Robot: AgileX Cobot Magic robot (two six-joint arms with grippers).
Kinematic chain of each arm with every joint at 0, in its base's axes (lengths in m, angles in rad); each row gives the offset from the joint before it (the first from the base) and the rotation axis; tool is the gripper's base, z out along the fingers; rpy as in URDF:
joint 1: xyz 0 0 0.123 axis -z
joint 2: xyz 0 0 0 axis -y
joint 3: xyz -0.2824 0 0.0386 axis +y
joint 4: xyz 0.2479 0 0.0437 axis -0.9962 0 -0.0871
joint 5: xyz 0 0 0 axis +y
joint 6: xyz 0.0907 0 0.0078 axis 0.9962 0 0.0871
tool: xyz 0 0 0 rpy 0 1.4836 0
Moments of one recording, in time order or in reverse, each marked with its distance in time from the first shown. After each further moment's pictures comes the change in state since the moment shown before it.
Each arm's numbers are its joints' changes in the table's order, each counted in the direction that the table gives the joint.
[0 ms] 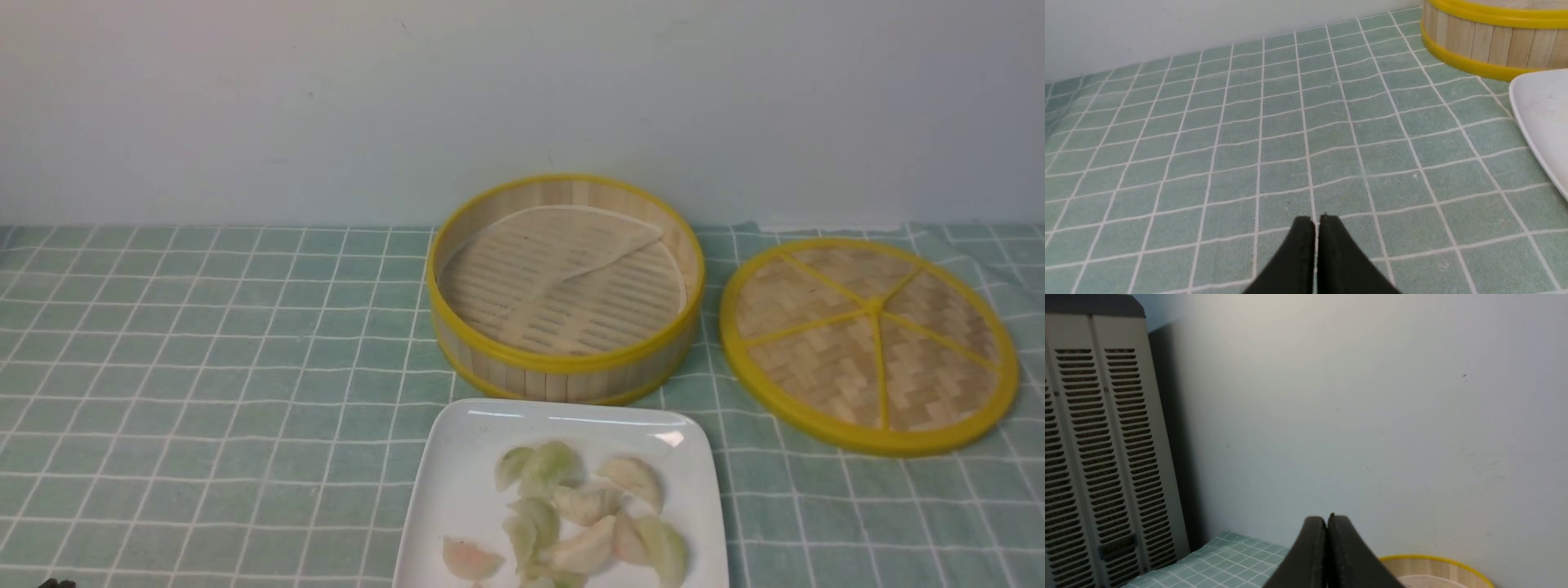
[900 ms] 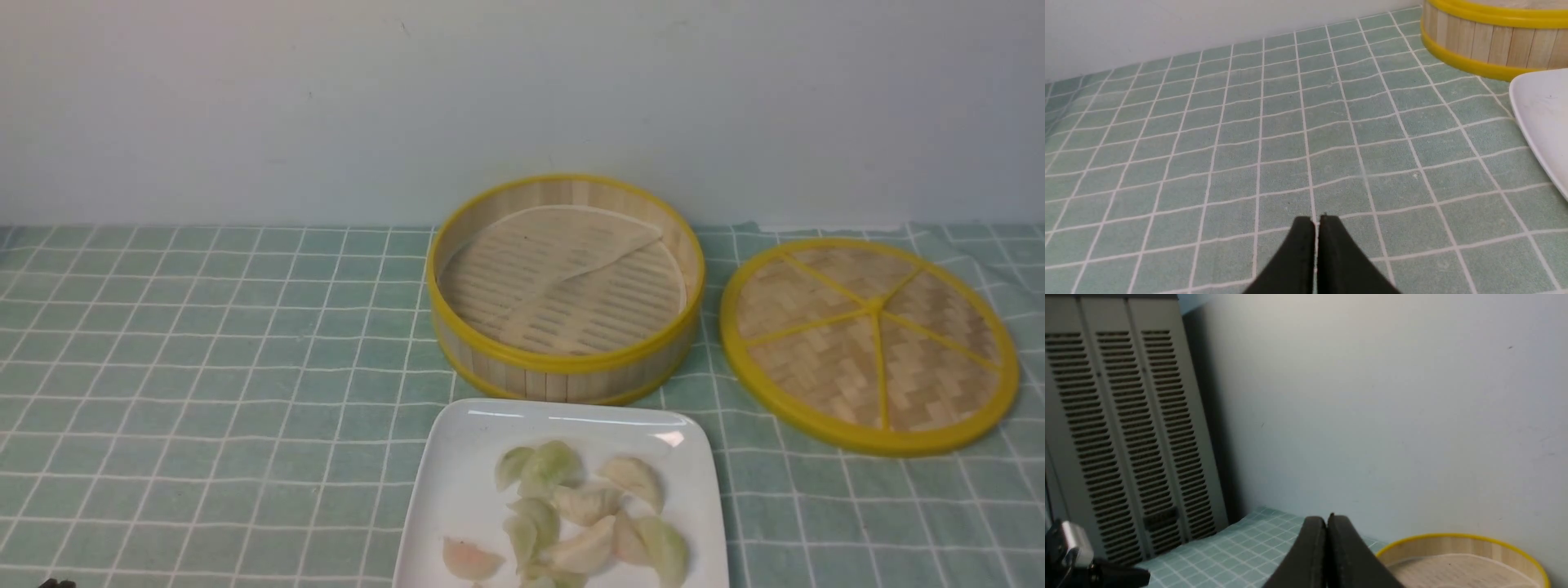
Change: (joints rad) right arm 0.000 0.000 0.039 -0.363 -0.011 -0.331; left arm 0.000 0.000 0.000 0.001 0.001 0.000
